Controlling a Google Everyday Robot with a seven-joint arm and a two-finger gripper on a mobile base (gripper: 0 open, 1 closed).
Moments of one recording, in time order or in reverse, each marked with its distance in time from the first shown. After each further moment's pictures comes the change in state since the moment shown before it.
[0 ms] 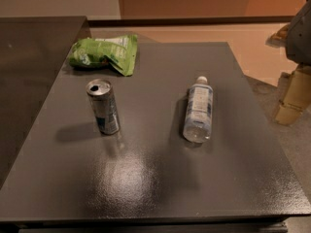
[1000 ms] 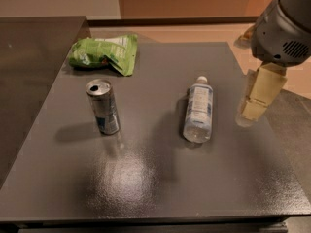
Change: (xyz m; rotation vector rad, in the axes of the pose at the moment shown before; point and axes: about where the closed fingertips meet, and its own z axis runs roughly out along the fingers) arm -0.052 0.002 0.021 -0.062 -0.103 -0.046
